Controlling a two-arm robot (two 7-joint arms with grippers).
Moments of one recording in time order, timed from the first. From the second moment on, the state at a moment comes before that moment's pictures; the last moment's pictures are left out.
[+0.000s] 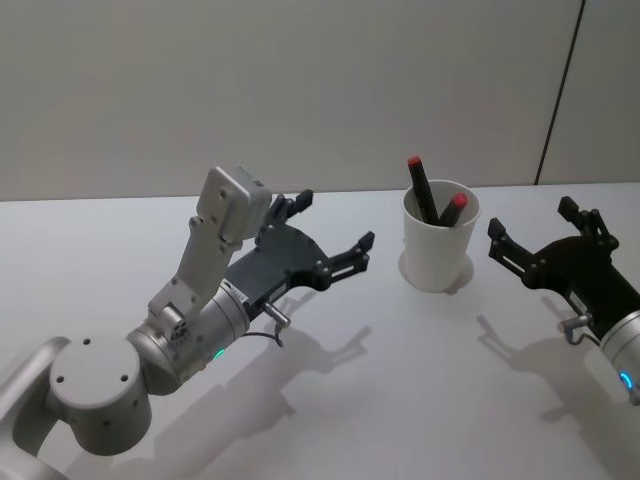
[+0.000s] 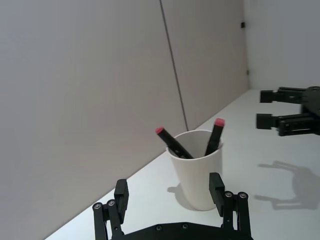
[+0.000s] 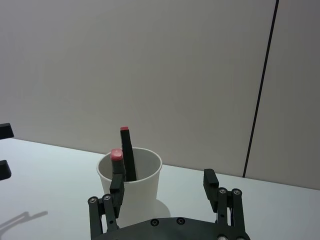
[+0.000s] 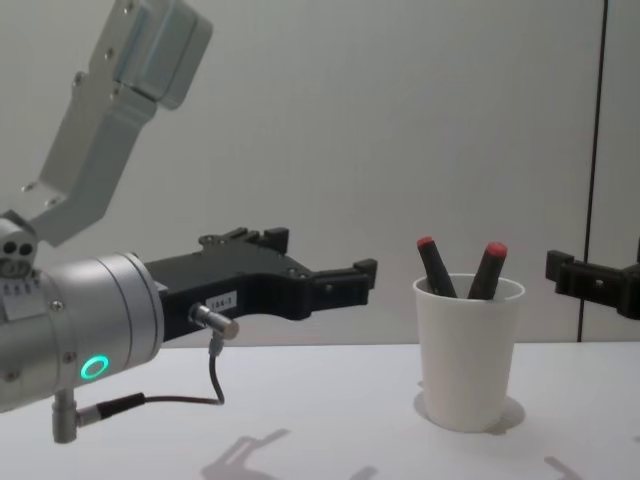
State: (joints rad) left arm -0.23 0.41 0.42 -1.64 -0.29 0.04 -0.29; right arm -0.01 0.34 -0.23 -1.77 0.29 0.03 0.07
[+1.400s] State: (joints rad) left arm -0.24 0.38 0.45 -1.63 -0.20 0.01 -0.01; right arm -0.01 0.34 -0.23 -1.77 0.29 0.03 0.07
